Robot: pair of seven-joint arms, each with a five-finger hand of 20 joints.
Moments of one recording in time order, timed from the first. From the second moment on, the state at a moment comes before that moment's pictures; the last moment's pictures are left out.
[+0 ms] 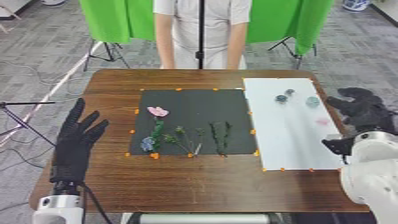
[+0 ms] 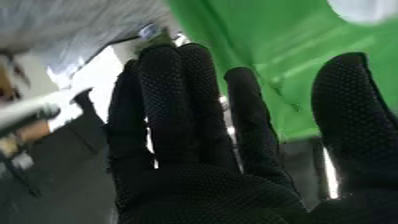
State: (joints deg) left arm 130.6 -65.0 -95.8 -123.0 52.1 10.3 21.3; right arm -107.7 -42.7 90.0 -119.7 -117.2 14.7 46.0
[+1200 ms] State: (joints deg) left arm 130.0 -64.9 -96.0 -123.0 50.6 10.8 21.7; right arm -78.0 -32.8 51.5 -95.2 -131.8 4.0 50.3
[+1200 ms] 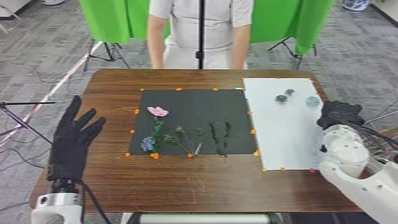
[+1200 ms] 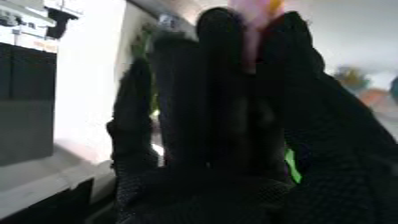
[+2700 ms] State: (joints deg) left arm 131.4 -66.9 -97.8 -123.1 48.3 9.7 21.3; right arm -50.0 -60.3 14.5 -98.0 -137.7 4.2 24.9
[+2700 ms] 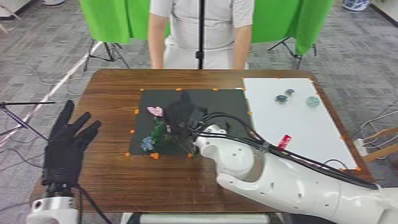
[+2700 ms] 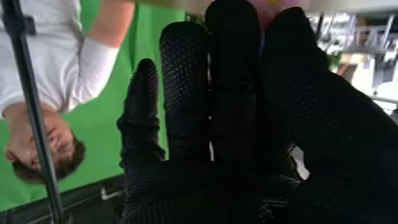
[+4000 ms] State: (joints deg) left arm 130.8 -65.8 -97.2 -122.5 48.8 8.6 19.7; right arm -60.6 -60.1 34.7 -111.0 -116.4 -2.1 23.9
